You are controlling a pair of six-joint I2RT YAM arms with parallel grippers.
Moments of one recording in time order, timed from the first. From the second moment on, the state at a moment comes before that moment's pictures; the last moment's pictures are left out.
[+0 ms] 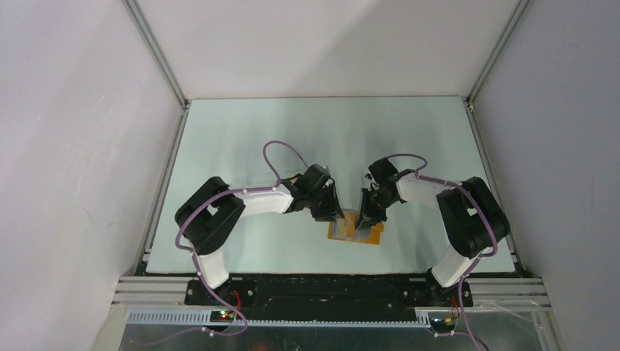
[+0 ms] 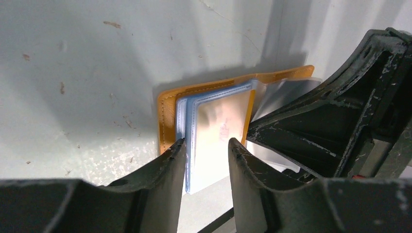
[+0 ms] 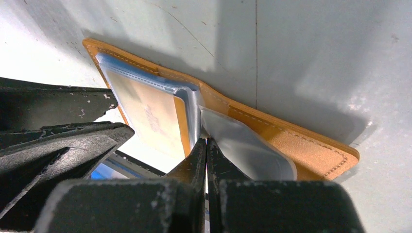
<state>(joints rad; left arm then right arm) -0.82 1.78 0.97 -0.12 0.22 -0.94 0.47 1.67 0.86 -0.50 -0.42 0.59</state>
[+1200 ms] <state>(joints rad) -0.91 1.79 1.16 -0.22 0.27 -0.90 0.48 1.67 0.86 -0.50 -0.44 0.57</state>
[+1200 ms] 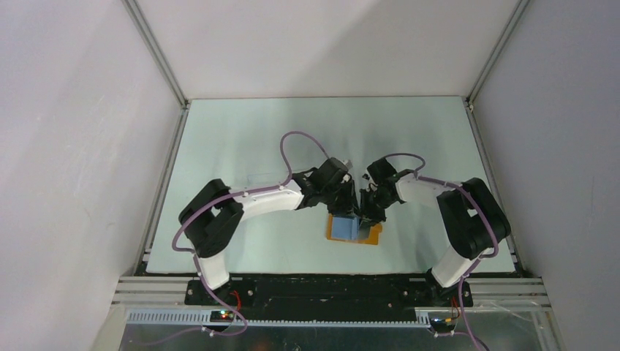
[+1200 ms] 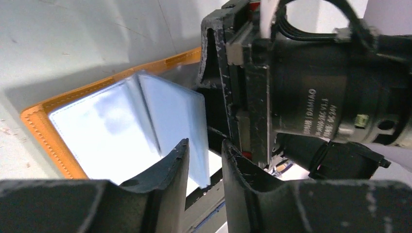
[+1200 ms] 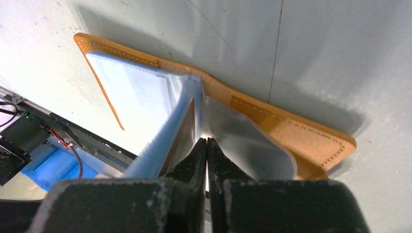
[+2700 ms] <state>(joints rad) -0.69 1.47 0.88 0.08 0.36 -0.96 0.41 1.49 1.05 -0.65 -0.45 0.47</state>
